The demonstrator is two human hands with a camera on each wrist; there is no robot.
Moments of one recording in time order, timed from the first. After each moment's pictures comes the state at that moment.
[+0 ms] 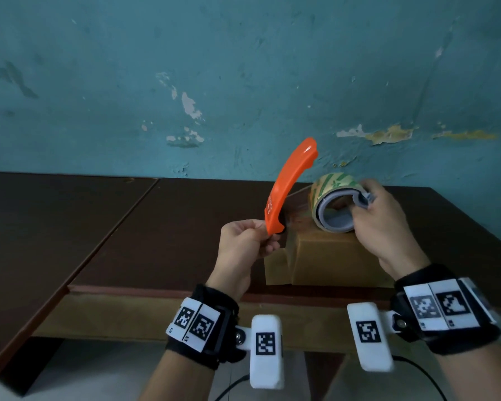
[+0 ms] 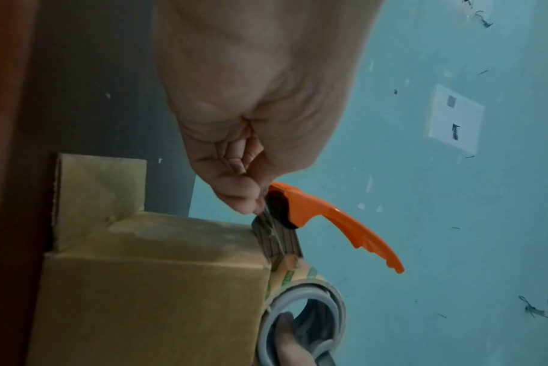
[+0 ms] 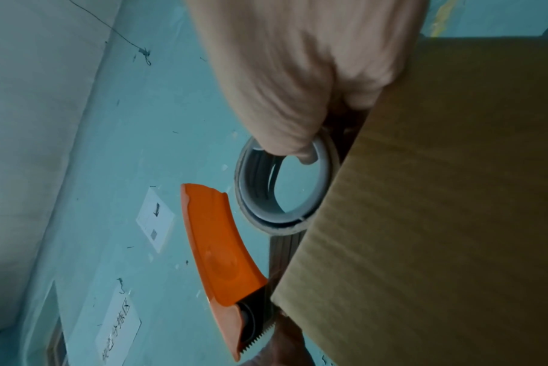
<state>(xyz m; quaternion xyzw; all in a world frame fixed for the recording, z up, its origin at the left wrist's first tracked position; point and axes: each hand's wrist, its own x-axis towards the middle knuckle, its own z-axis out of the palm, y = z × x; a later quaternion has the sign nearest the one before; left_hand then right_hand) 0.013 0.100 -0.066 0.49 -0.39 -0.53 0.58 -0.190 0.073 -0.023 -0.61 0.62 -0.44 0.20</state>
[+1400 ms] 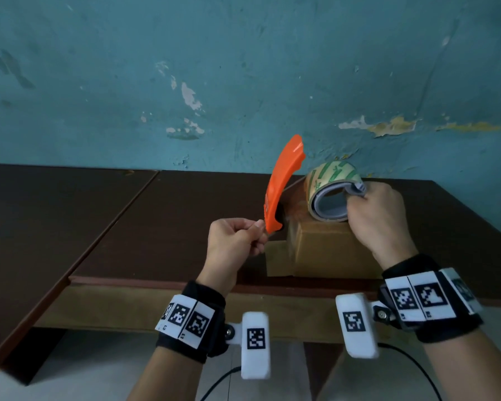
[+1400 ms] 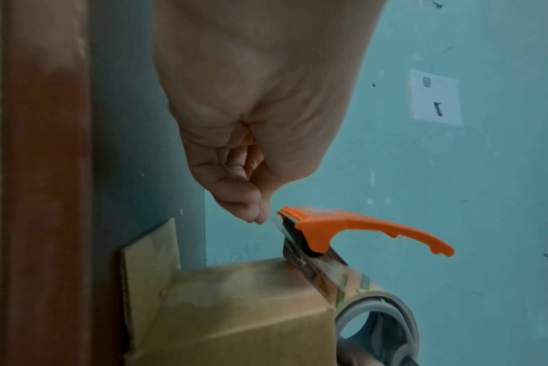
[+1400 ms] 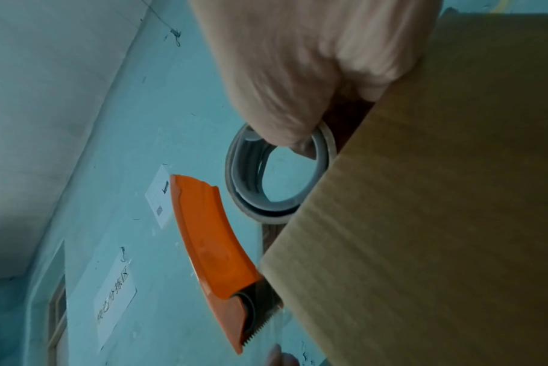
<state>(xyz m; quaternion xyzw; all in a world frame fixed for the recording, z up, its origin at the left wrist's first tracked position) 0.033 0.094 -0.089 0.52 -0.43 -0.47 0.57 -0.174 0.079 -0.018 -0.62 0.67 -0.40 0.08</state>
